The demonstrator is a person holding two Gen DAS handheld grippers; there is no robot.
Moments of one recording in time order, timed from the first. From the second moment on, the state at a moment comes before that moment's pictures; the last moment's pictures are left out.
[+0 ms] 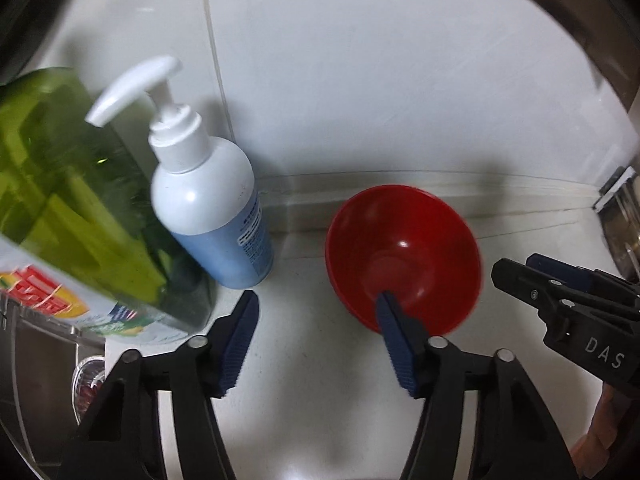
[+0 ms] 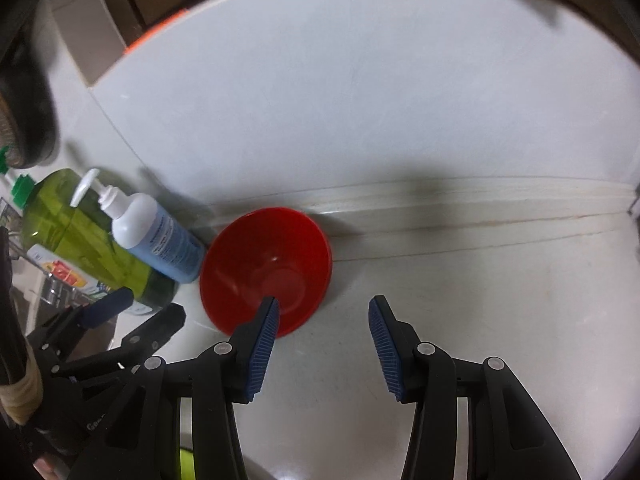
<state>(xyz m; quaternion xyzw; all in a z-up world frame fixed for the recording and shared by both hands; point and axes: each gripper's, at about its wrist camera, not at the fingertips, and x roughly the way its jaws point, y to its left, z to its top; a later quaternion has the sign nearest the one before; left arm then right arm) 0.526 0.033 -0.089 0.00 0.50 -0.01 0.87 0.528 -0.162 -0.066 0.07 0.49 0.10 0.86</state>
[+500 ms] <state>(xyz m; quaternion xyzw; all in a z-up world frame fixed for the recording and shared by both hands) 0.562 0.020 -0.123 0.00 0.53 -0.03 0.85 0.567 -0.159 -0.107 0.08 0.53 0.11 0.83</state>
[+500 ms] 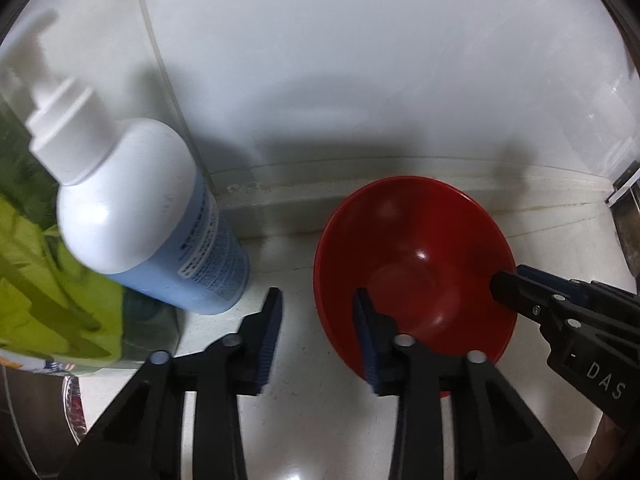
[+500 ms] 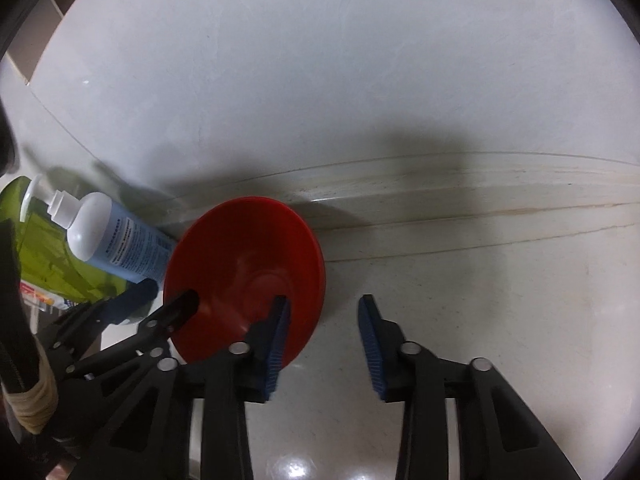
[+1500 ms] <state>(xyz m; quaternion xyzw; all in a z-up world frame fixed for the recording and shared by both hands) 0.481 0.005 -0.063 -0.03 0.49 -0.08 0.87 0.522 -0.167 -0.077 0.09 0.52 0.10 0.85</state>
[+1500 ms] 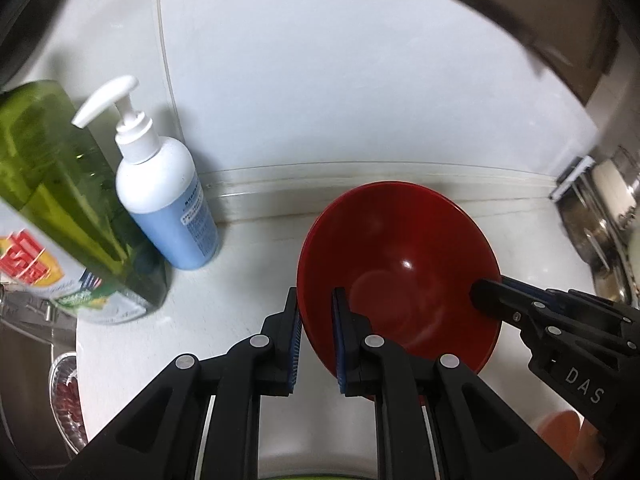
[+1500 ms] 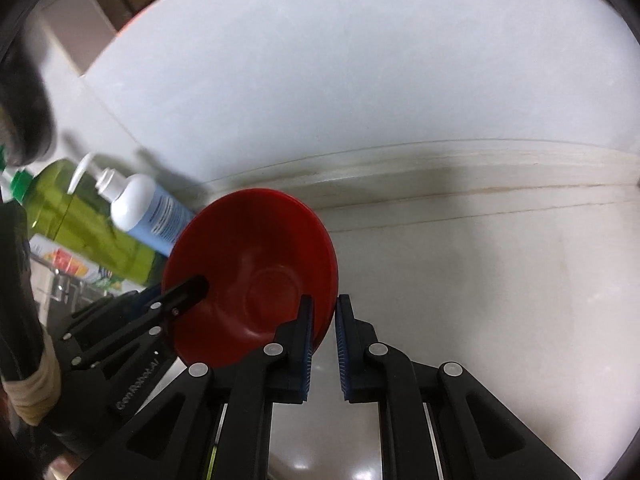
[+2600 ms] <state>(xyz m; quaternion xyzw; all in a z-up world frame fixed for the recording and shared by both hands) 0.301 -0.127 0.000 0.04 0.44 -0.24 0.86 0.285 -0.265 0.007 0.11 0.44 0.00 0.89</state>
